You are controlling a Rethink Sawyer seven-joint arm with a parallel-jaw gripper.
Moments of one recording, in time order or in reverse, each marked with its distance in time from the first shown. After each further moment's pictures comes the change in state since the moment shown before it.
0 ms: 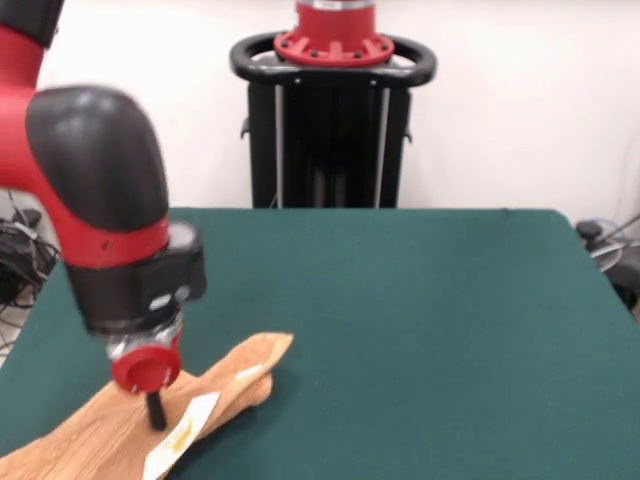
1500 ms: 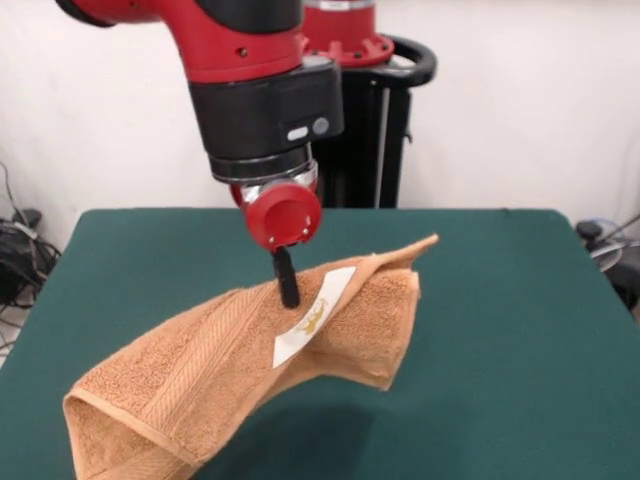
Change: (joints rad) arm 0.156 -0.311 -0.064 0.307 0.282 0.022 0.001
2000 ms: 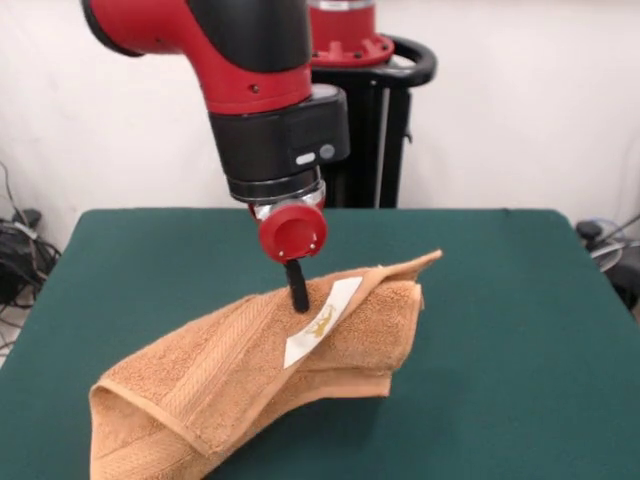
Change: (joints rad) arm -0.004 0.013 0.000 0.119 0.049 -0.120 0.000
